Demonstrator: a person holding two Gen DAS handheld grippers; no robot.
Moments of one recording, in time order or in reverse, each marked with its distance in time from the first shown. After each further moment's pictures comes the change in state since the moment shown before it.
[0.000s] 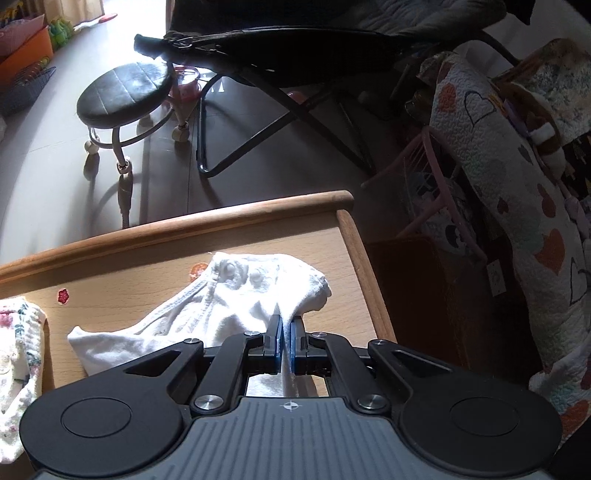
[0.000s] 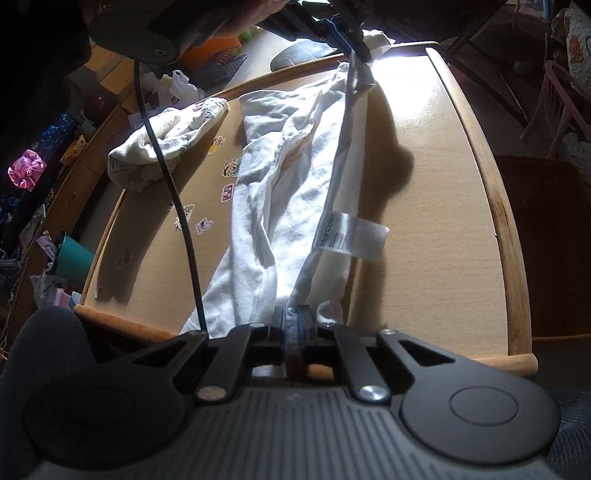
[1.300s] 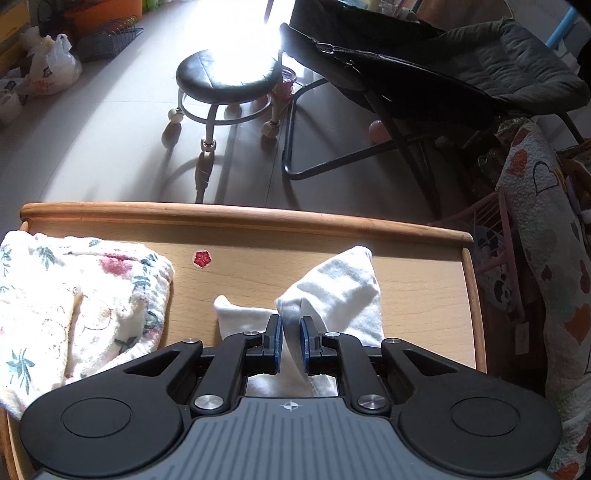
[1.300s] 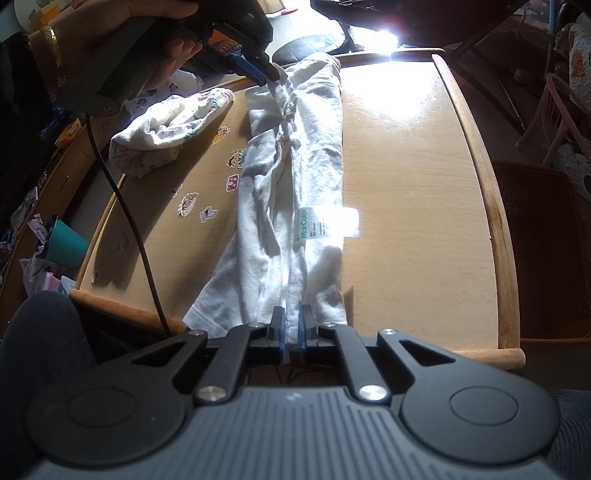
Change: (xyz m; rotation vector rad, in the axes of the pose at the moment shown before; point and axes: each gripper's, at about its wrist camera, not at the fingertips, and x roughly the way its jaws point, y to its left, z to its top) left arm -0.023 0.107 -0.026 -0.233 -0.065 0.109; right arm -0.006 0.011 -0.001 -0.038 0.027 -0.042
